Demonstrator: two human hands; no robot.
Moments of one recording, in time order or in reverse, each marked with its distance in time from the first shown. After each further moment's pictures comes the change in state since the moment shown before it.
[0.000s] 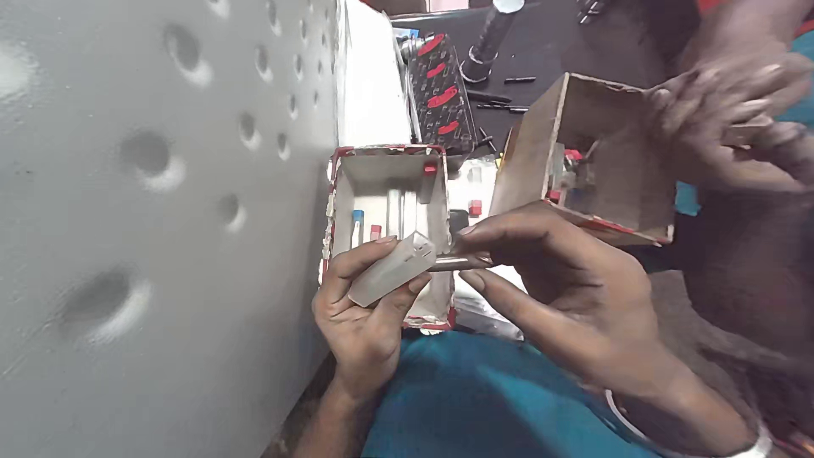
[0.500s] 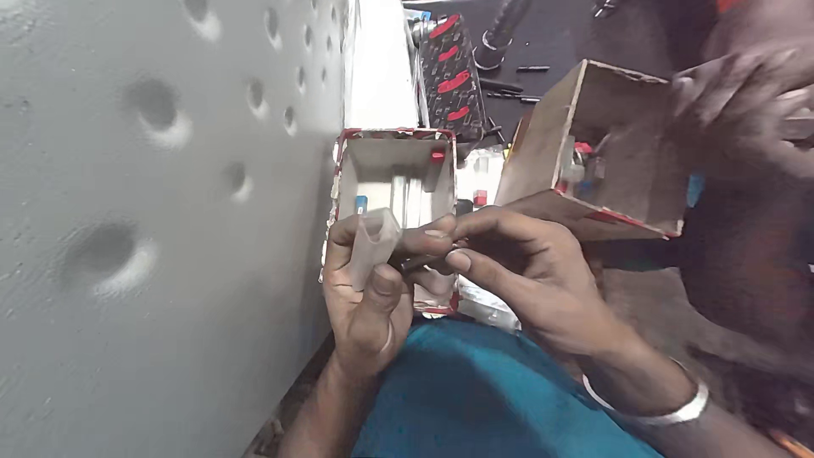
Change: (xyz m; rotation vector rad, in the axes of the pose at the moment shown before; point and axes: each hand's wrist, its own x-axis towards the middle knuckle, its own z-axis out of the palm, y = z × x) left_hand -0.004 0.006 -0.001 -0.457 -0.079 -0.165; right_hand -0.004 0.013 0.016 0.337 -0.066 0.199
